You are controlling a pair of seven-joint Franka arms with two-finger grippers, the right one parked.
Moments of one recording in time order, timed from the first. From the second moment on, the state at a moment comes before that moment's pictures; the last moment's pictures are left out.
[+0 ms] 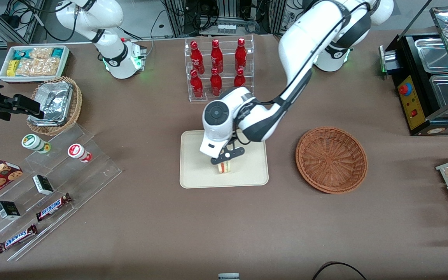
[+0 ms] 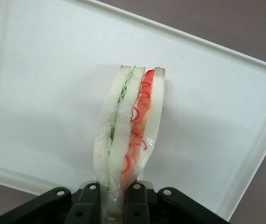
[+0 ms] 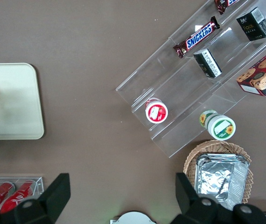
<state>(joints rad) -0.60 0.87 -0.33 -1.24 0.21 2.03 -1.28</state>
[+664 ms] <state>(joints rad) -0.62 0.91 -0.33 -1.23 0.25 2.04 -1.26</state>
